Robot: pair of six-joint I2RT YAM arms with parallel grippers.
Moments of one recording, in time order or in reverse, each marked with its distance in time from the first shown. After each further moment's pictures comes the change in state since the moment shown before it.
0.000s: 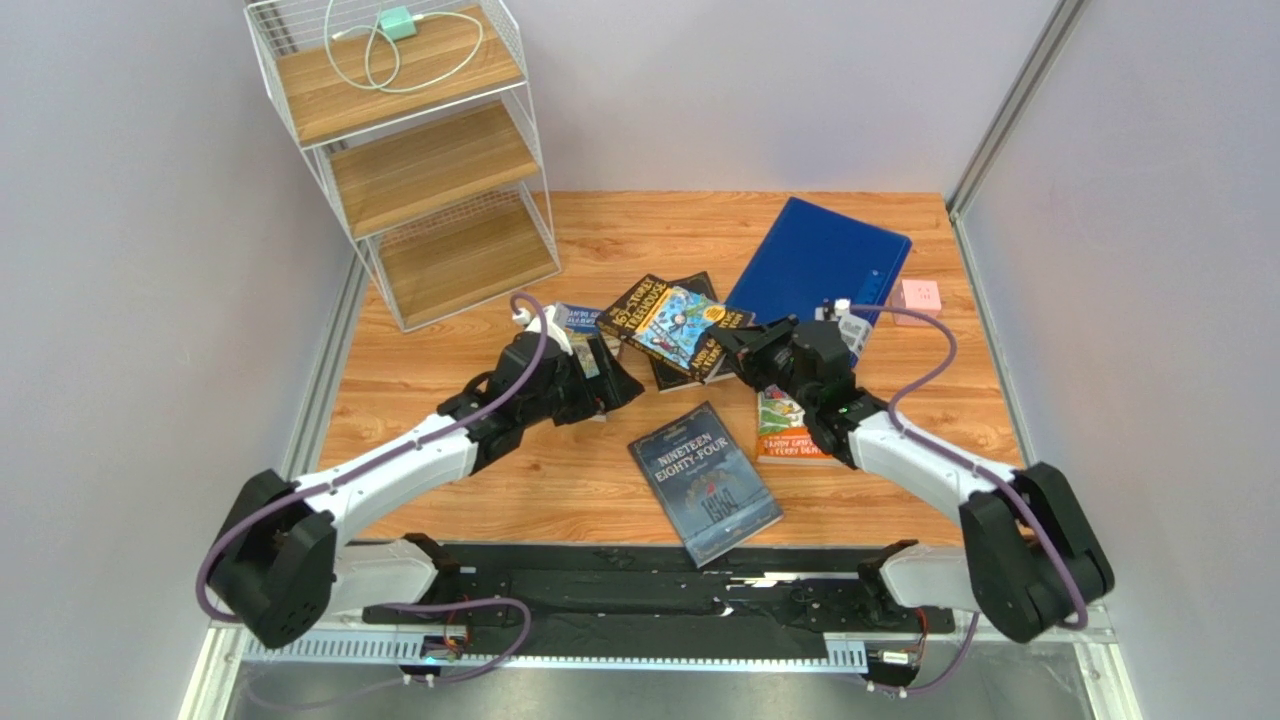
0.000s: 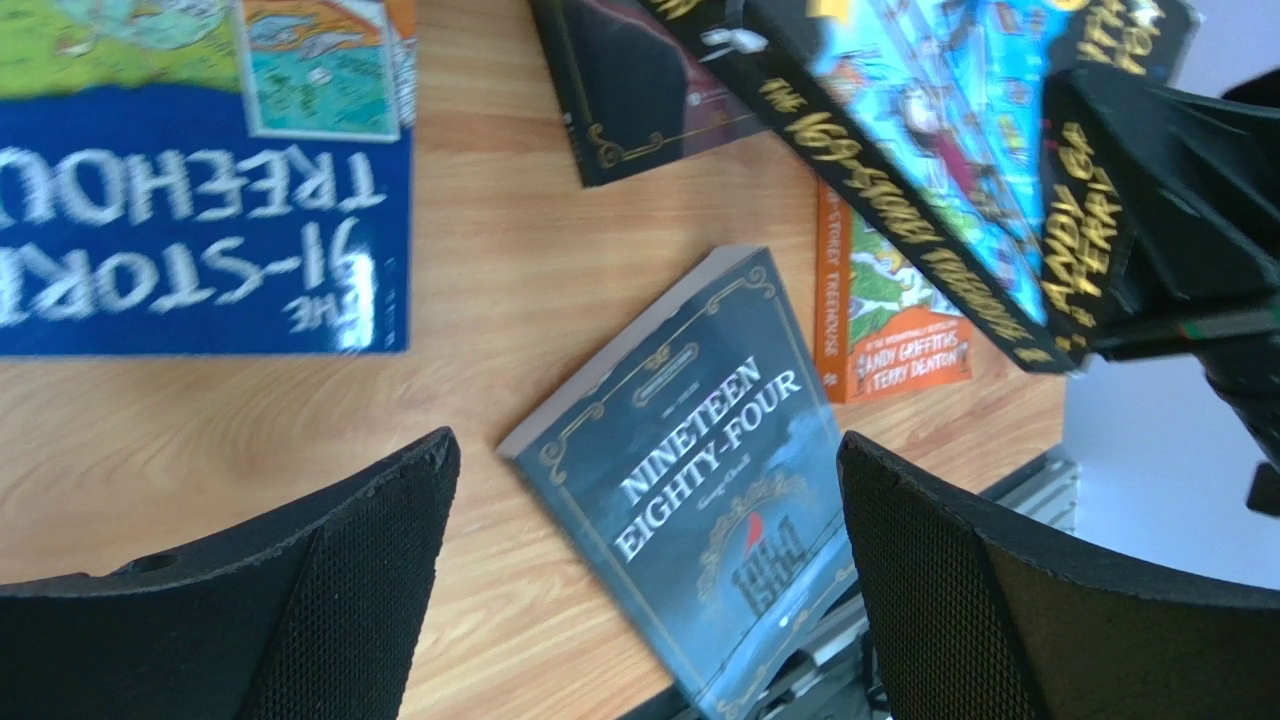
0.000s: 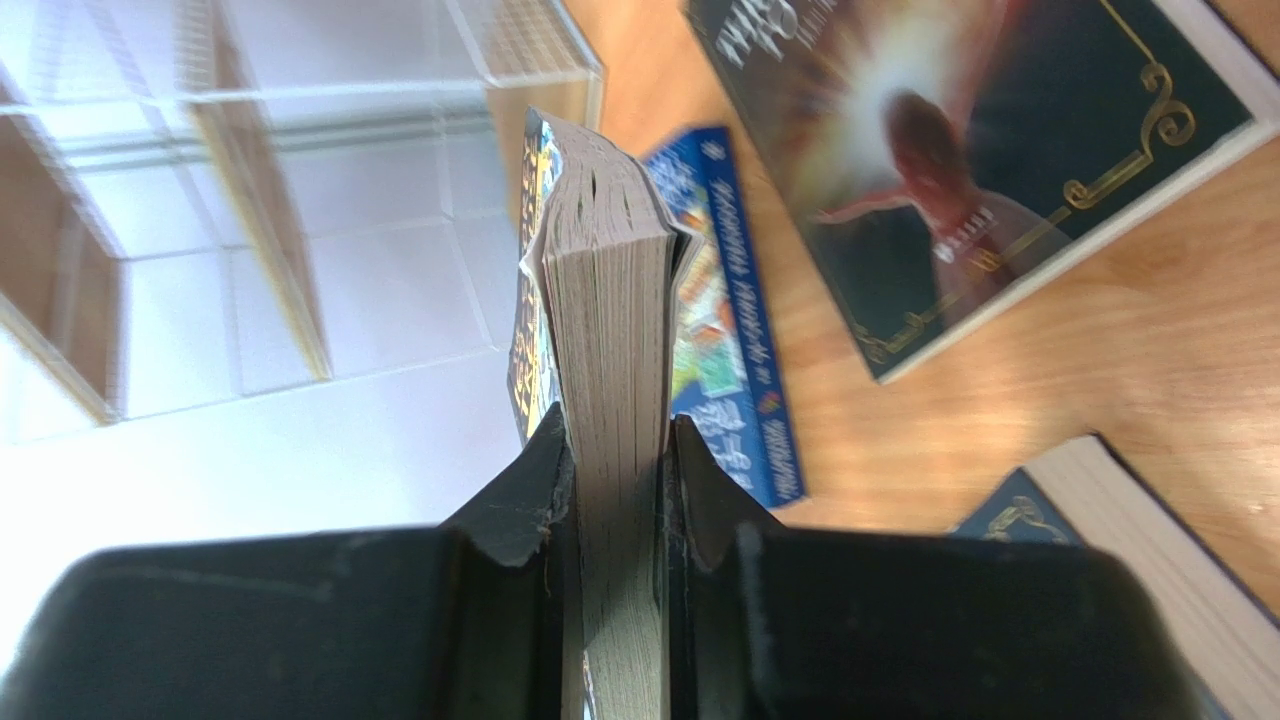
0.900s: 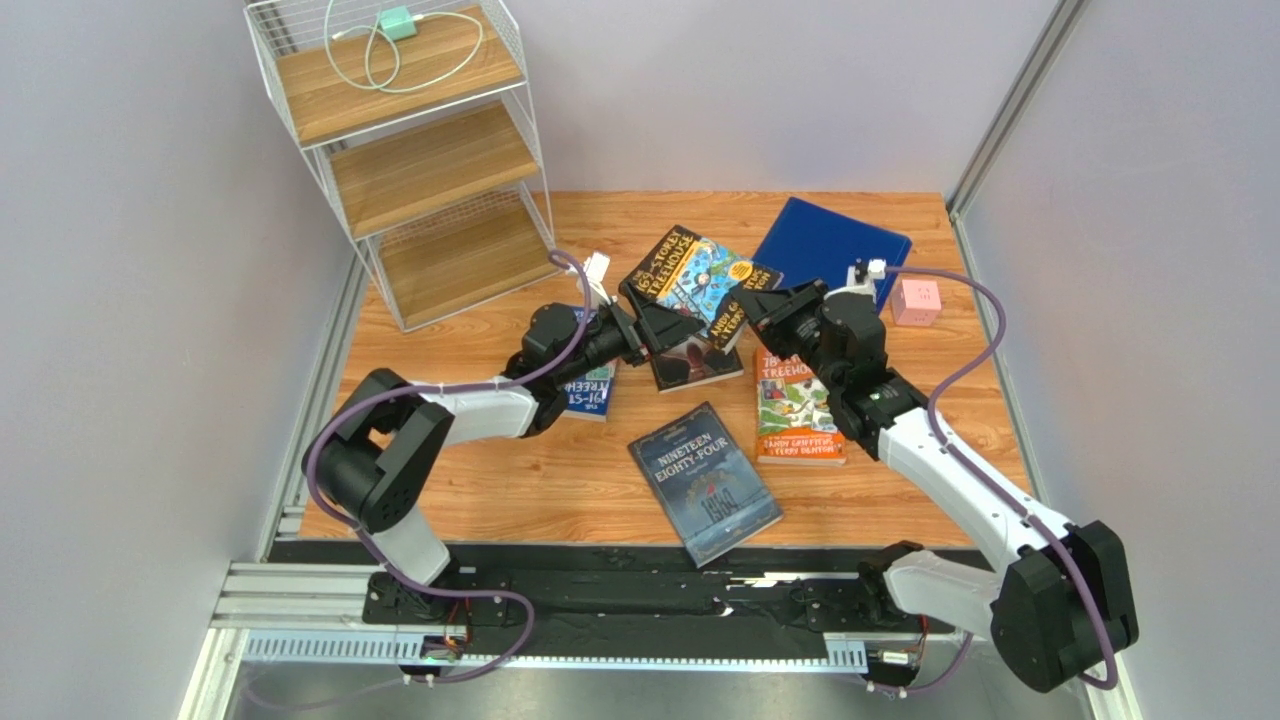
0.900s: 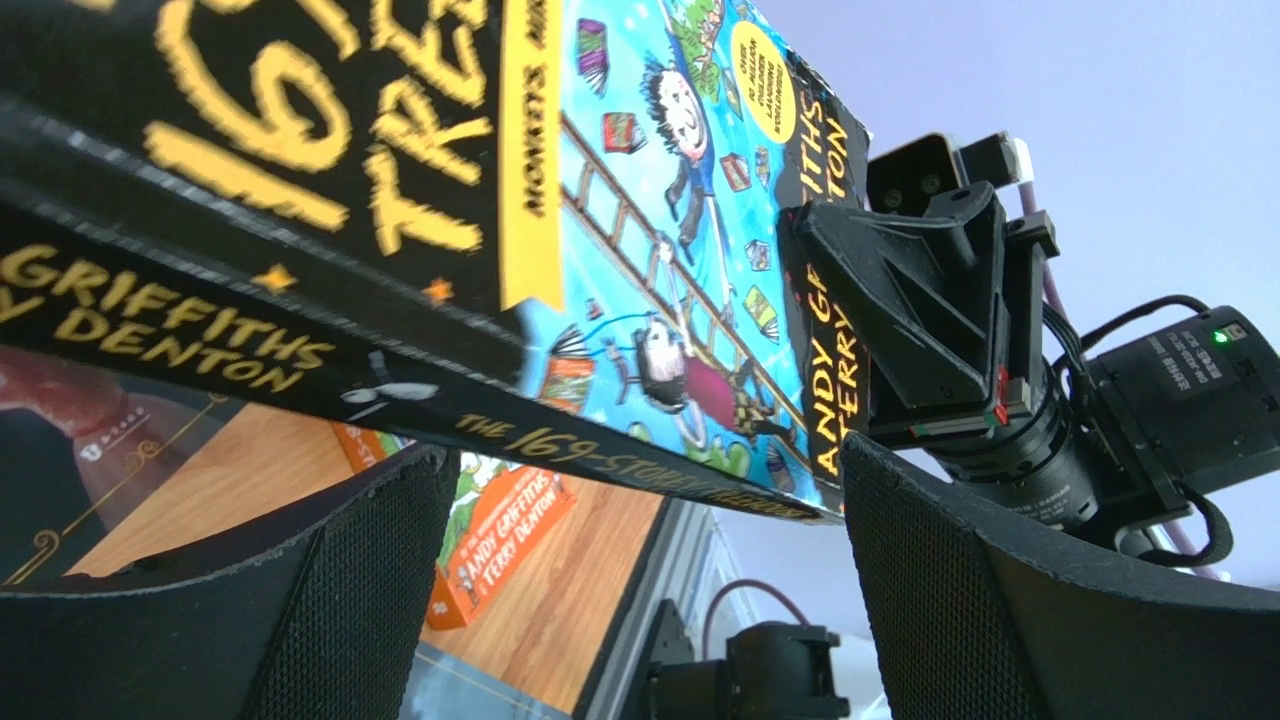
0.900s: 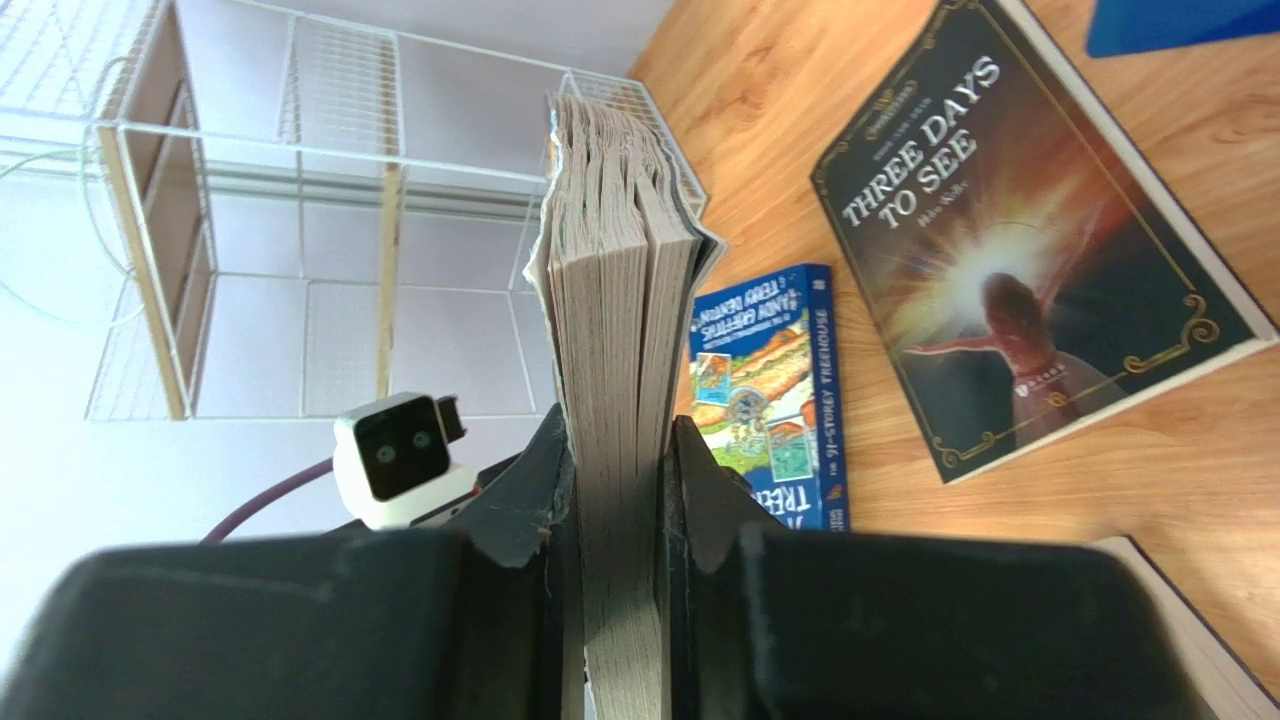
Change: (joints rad) left arm 0.031 0.491 0.107 0.982 0.359 -0.264; right arm -0.041 -0.190 0.161 -0.236 0.091 -0.180
